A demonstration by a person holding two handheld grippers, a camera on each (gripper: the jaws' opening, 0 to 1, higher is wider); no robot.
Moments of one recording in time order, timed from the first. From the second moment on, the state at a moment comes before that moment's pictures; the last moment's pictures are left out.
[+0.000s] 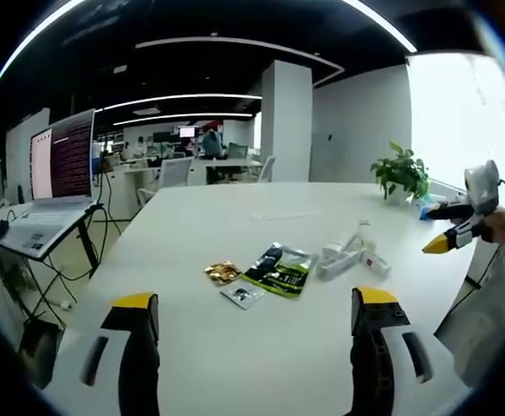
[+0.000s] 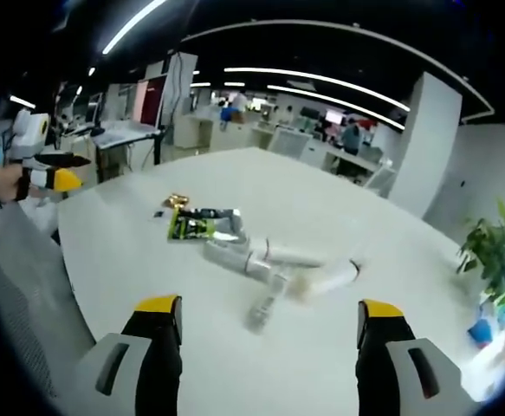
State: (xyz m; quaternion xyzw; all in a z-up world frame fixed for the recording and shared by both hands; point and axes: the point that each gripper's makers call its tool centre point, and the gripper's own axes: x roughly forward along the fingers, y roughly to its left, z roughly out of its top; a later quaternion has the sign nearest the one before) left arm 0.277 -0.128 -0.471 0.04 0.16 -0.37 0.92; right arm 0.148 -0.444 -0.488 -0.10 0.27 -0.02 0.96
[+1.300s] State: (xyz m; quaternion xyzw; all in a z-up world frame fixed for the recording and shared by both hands) left arm 0.276 -0.129 -0.475 0.05 0.17 -0.37 0.91; right arm 0.216 -0.480 -0.504 0.04 0.31 -0.07 0.95
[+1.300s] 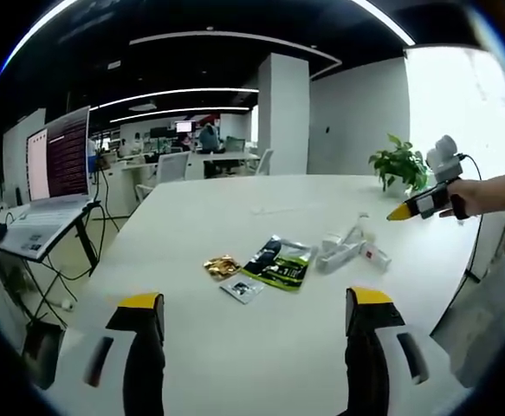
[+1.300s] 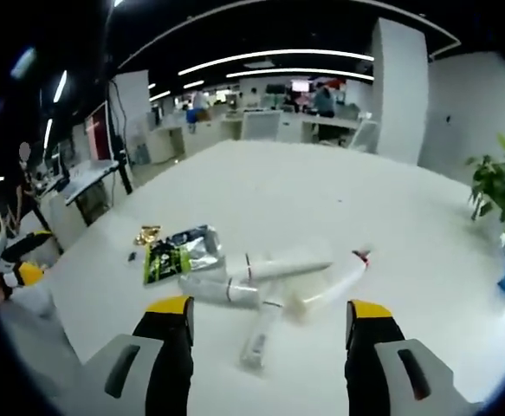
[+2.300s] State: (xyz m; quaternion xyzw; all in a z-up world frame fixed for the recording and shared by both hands) left arm 0.278 -0.126 -0.482 0.04 0.18 -0.37 0.91; right arm 0.263 -0.478 -0.510 0.18 0.32 -0.08 0.93
